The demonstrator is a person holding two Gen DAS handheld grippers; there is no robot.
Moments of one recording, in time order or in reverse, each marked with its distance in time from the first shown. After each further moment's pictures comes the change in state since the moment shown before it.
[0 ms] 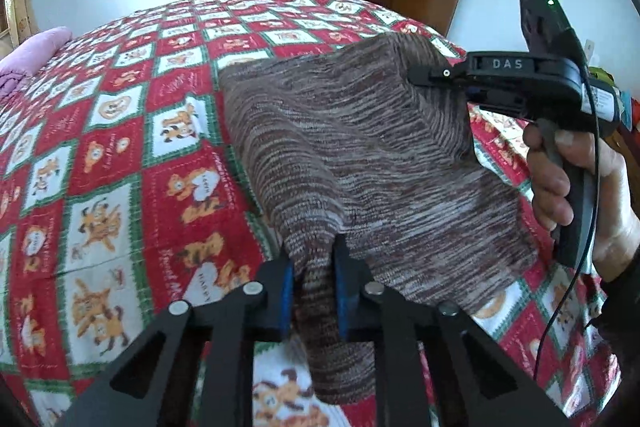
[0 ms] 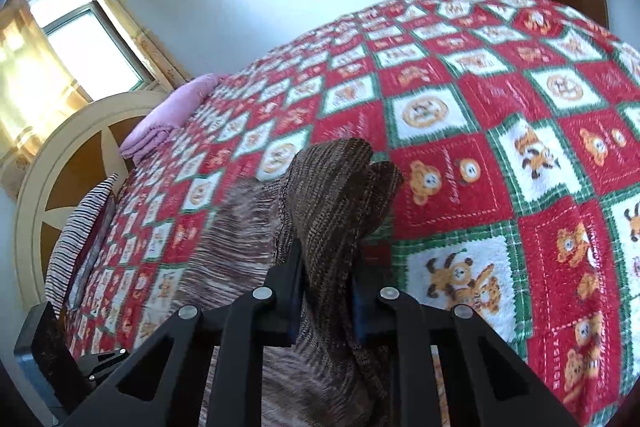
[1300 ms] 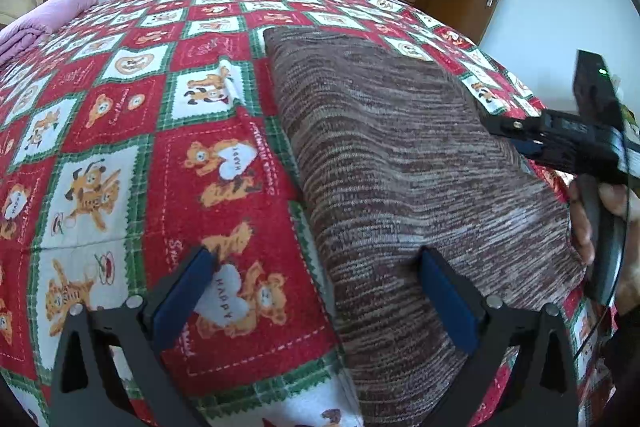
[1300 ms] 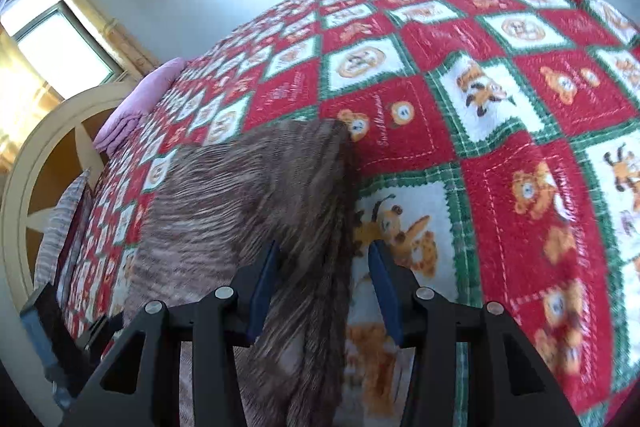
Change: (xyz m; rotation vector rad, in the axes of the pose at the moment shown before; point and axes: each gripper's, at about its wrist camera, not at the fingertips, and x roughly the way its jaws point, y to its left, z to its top) left arm 0.041 0.029 -0.007 -0.124 0.009 0.036; right arm 0.025 -0.060 -0.020 0.090 0.091 -0.077
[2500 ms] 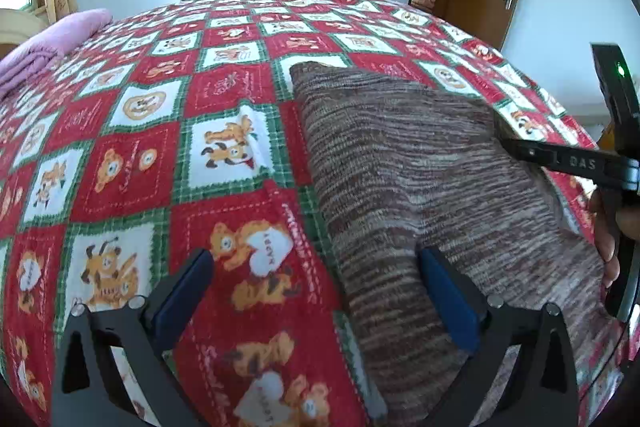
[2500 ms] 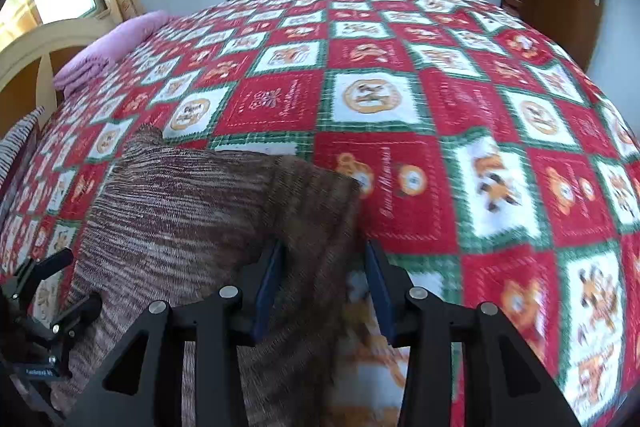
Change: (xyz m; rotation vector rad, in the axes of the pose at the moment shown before) left arm 0.012 0.013 0.036 0.005 -0.051 0.084; right arm 0.003 0.042 0.023 -0.246 -0.003 -0.250
